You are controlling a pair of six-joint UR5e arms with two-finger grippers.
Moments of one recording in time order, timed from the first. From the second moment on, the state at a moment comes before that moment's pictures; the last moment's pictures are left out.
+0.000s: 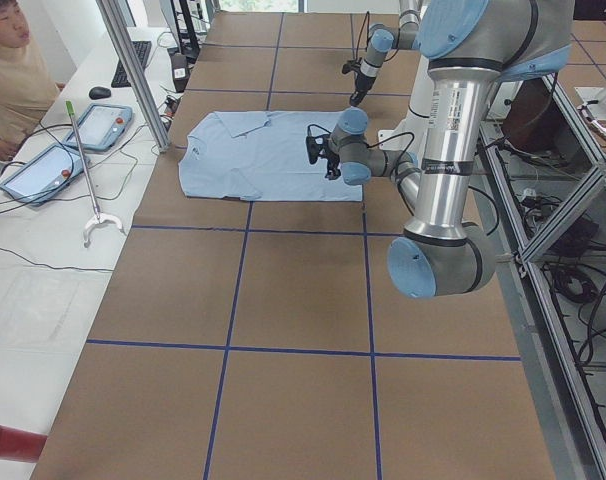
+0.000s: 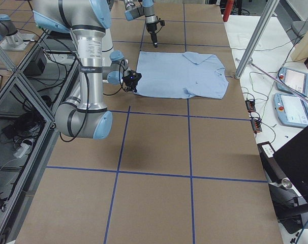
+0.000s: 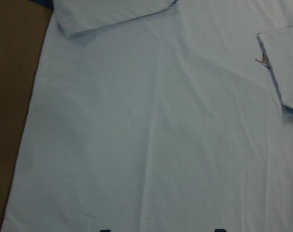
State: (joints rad) left arm -0.36 -1.67 -2.03 -2.17 -1.68 -1.66; right arm 0.07 -1.51 2.11 -1.33 1.34 2.08
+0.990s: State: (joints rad) left arm -0.18 -1.63 -2.04 -1.99 -1.58 -1.78; right arm 0.07 -1.51 2.11 -1.33 1.34 2.07
